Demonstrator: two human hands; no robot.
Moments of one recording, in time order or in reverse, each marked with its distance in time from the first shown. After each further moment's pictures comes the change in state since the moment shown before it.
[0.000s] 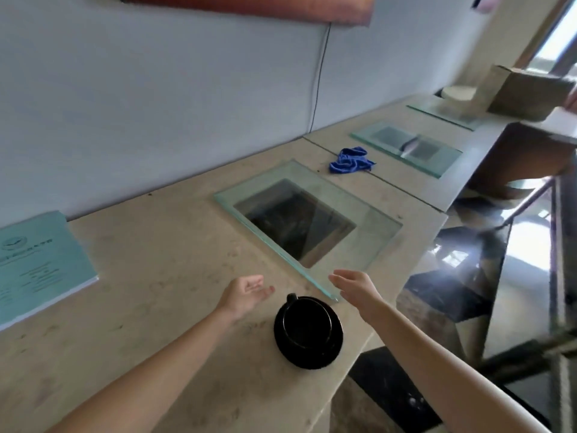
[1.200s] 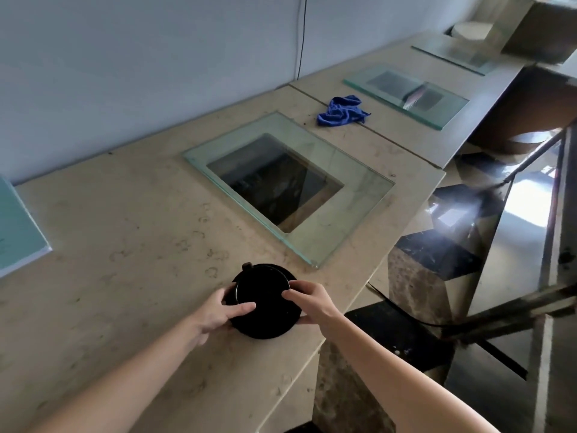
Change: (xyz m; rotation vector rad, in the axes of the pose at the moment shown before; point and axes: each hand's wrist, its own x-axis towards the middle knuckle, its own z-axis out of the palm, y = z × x) left_hand 0.008 -0.077 0.044 -0.241 -0.136 -0.296; right_hand -0.016 0.074 0.028 0.045 -0.266 0.155
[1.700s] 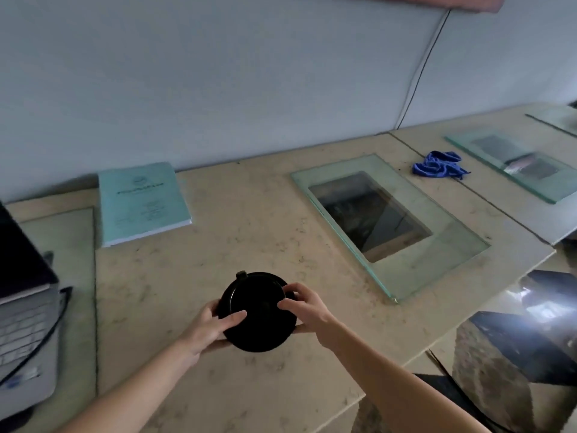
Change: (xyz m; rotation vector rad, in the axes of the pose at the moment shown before) left_hand -0.151 -0.048 -0.099 -0.312 0.363 0.076; right_hand -0.038 -0.047 0.146 -0.193 -0.330 -0.086
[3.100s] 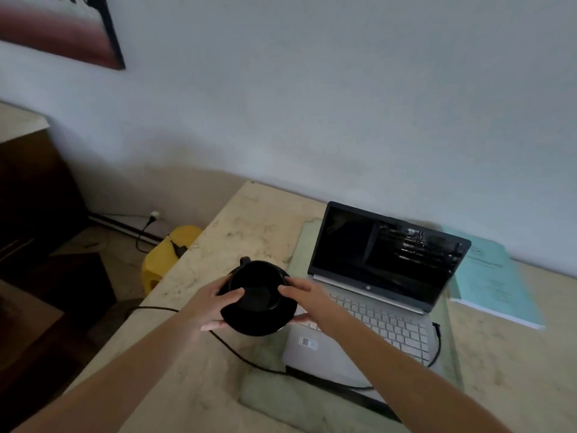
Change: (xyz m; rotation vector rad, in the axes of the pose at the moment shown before) left_hand -0.331 -0.097 -0.579 -0.492 0.668 0.095; right_hand -0.082 -0.109 0.694 -0.343 -0.753 -0.155
